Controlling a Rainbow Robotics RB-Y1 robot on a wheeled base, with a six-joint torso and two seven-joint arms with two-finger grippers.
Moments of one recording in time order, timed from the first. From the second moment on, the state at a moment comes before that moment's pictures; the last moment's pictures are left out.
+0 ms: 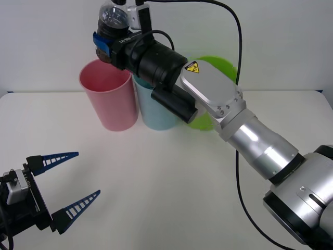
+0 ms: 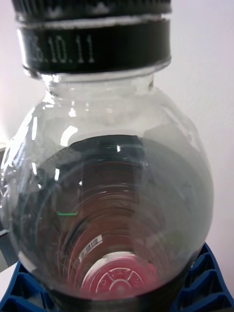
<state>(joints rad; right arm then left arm) -0.98 -0.15 0.54 -1.12 1.19 -0.14 -0.35 0.51 0.75 0.11 -2.04 -0.96 -0.81 -0.20</state>
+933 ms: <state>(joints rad) -1.13 -0.07 0.65 -0.84 1.19 -0.05 -0.36 0.51 0.75 0.11 -2.04 -0.96 -0.81 -0.20</state>
